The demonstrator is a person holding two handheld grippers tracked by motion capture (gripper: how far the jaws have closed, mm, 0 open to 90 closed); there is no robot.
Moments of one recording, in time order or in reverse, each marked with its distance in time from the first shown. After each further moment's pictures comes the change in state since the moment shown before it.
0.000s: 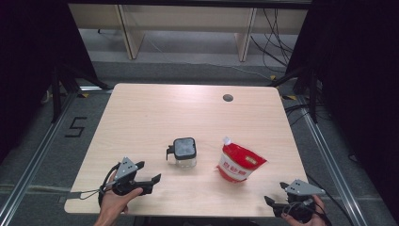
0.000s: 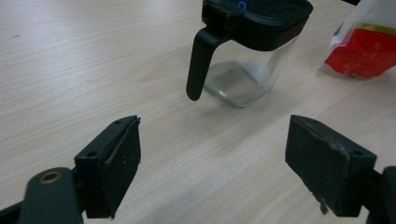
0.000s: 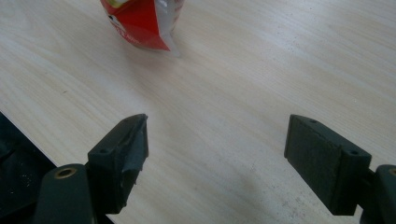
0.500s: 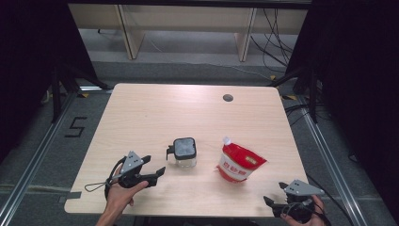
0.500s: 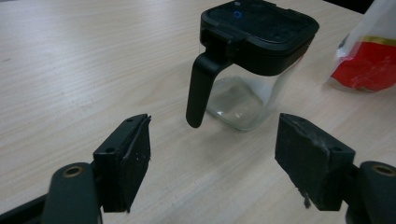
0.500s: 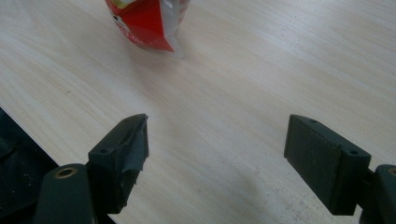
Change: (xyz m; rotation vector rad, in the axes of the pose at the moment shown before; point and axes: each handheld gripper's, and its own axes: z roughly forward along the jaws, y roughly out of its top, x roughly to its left) left arm 0.002 0.012 0.017 -0.021 -0.006 0.034; right arm 0.002 0.001 0.000 -0.008 -0.013 -0.011
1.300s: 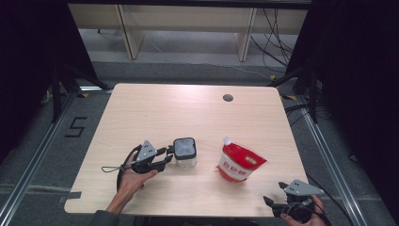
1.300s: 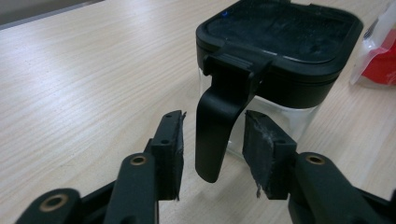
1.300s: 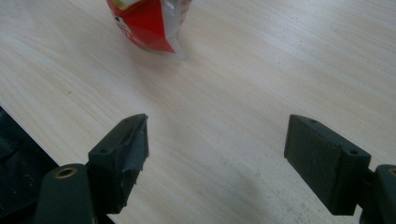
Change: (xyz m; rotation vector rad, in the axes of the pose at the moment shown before) left arm 0.012 0.014 0.052 0.007 -0.056 0.143; right arm 0.000 0.000 0.001 -0.001 0.012 0.002
